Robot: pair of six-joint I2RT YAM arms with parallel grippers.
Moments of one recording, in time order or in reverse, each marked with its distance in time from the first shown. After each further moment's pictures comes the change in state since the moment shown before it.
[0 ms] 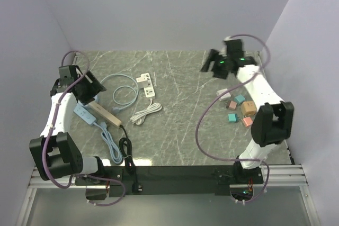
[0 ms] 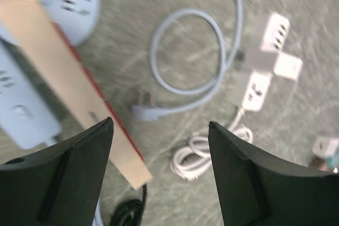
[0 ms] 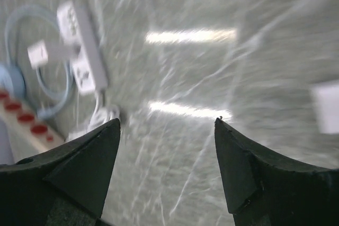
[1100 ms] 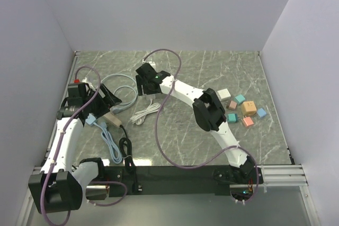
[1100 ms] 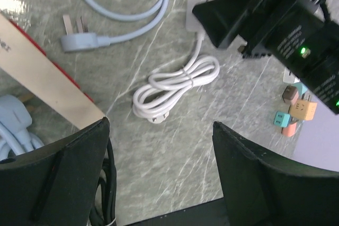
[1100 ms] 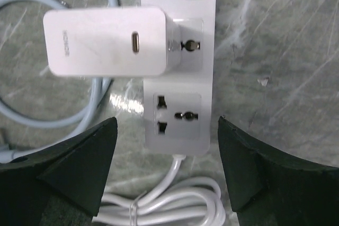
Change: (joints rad) left arm -0.135 -0.329 -0.257 0.035 0.170 -0.066; right arm 0.695 0.707 0.580 -0.006 0.478 0.040
